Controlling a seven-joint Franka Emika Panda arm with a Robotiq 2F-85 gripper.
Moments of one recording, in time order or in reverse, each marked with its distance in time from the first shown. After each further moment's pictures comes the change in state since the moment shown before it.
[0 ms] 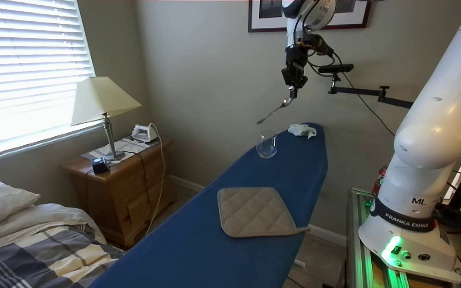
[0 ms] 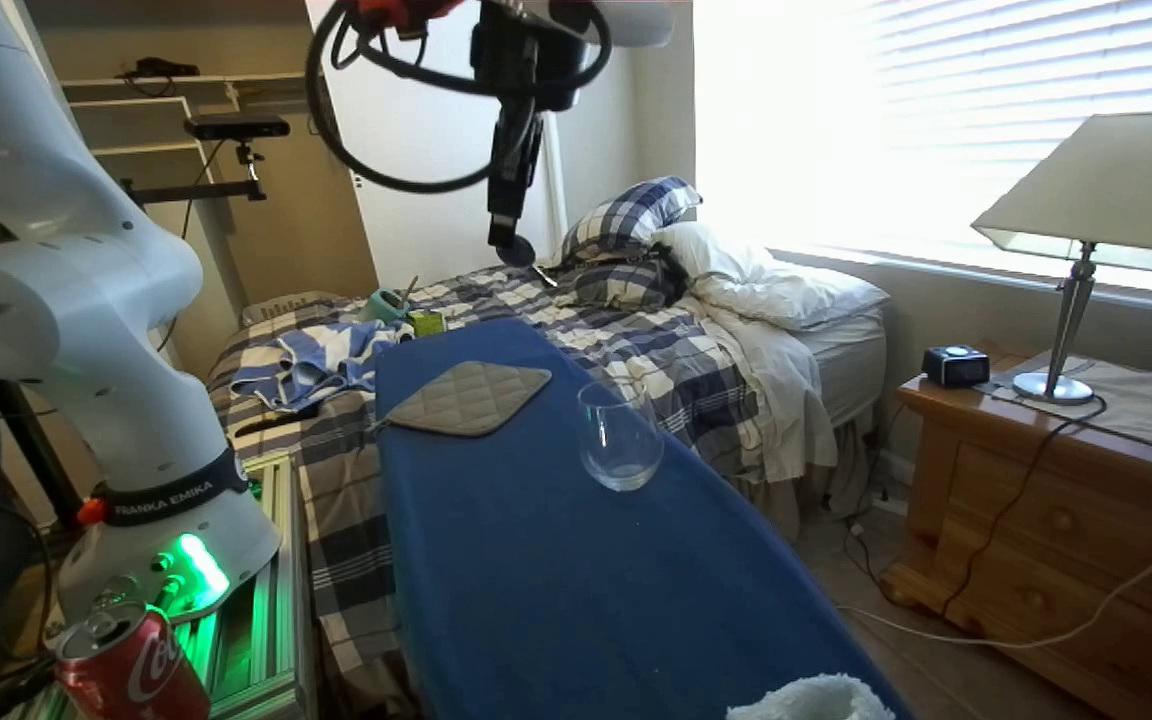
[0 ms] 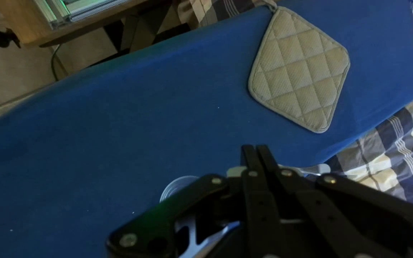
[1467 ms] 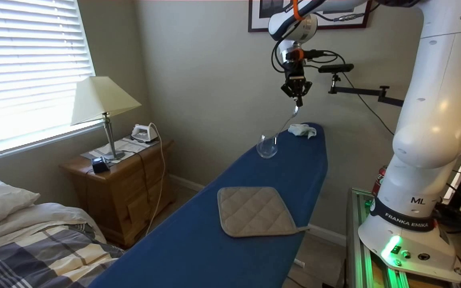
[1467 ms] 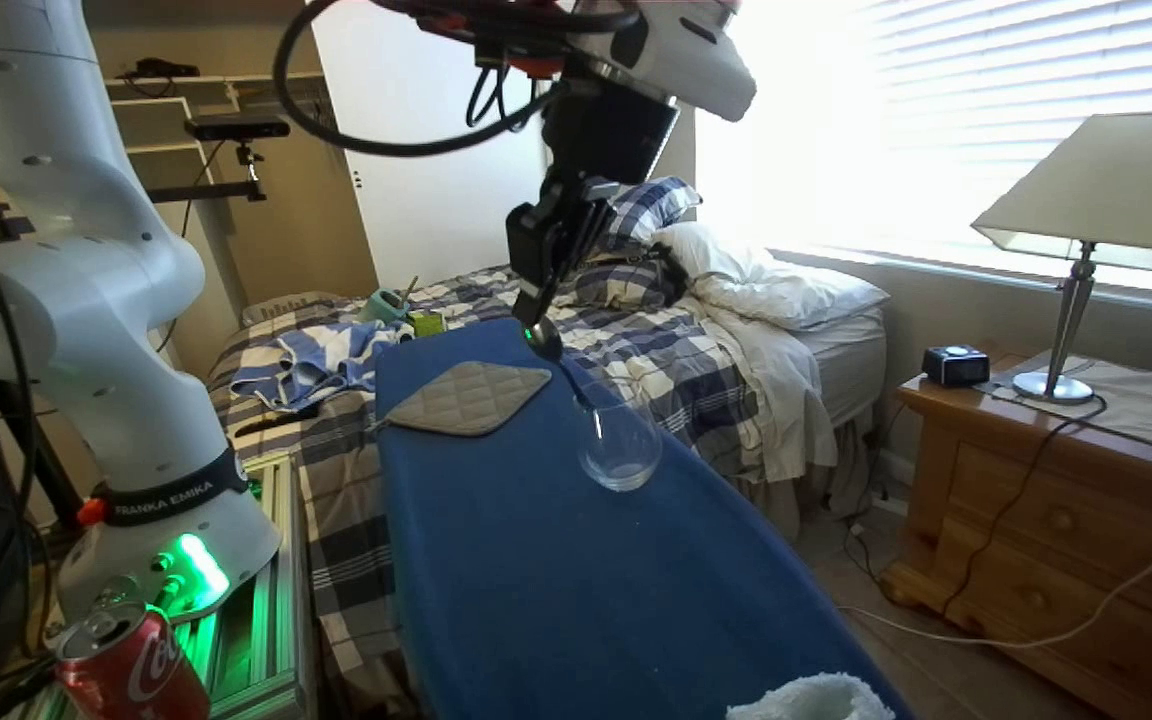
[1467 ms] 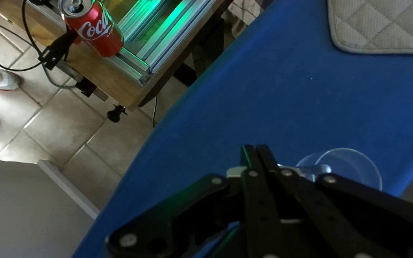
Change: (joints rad) arm -0.022 0.262 -0.033 0.181 -0.159 -0.050 0.376
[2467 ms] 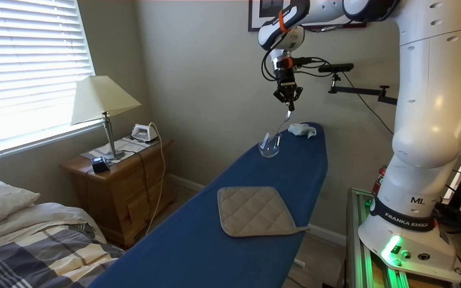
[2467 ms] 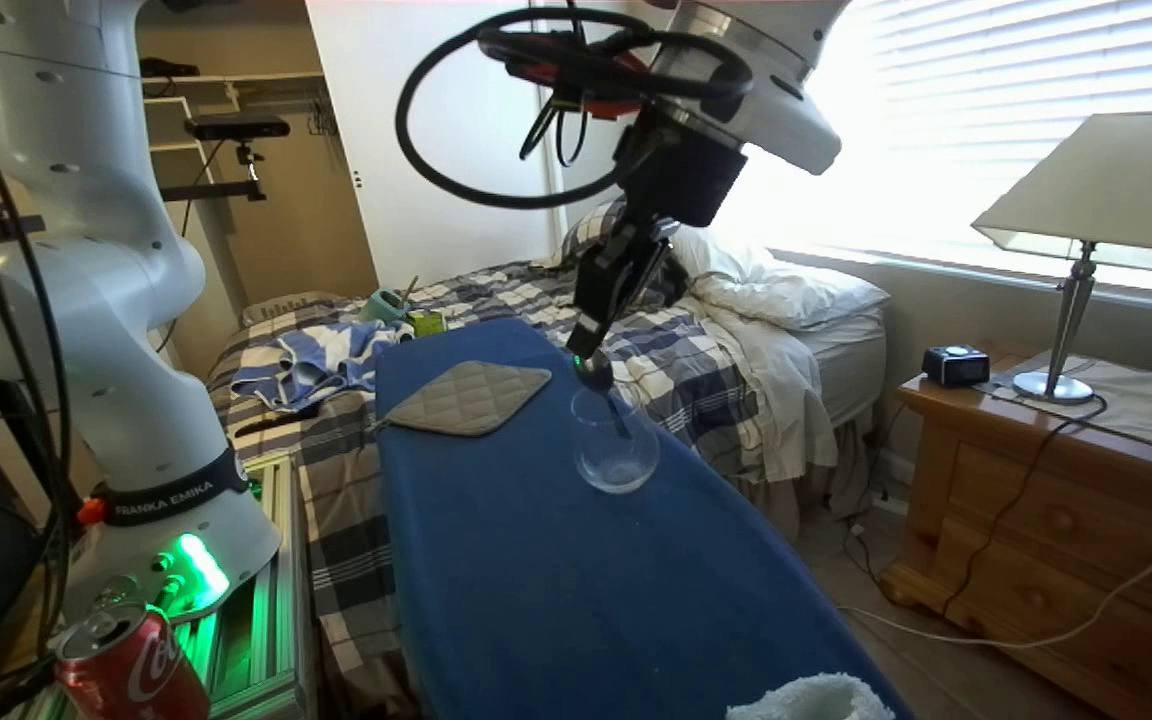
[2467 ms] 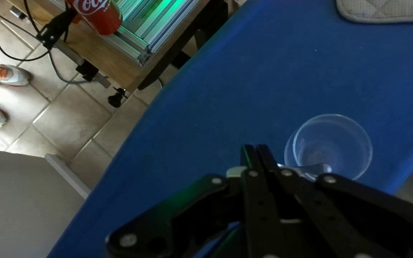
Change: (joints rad) arm -0.005 0.167 0.003 0.135 0.023 0.000 -0.009
